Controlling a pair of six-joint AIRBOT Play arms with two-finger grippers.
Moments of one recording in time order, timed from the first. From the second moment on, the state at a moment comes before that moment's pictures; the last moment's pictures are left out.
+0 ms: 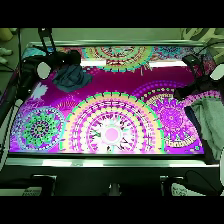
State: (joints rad) left arm -0.30 -1.52 1.62 1.59 -0.56 -1.83; right arm -0.16 -1.39 1.44 -1.40 1.22 0.97
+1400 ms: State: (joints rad) left arm 0.07 -1.85 1.62 1.21 -0.83 -1.93; right arm -0.16 -1.42 1.44 -1.34 1.29 0.97
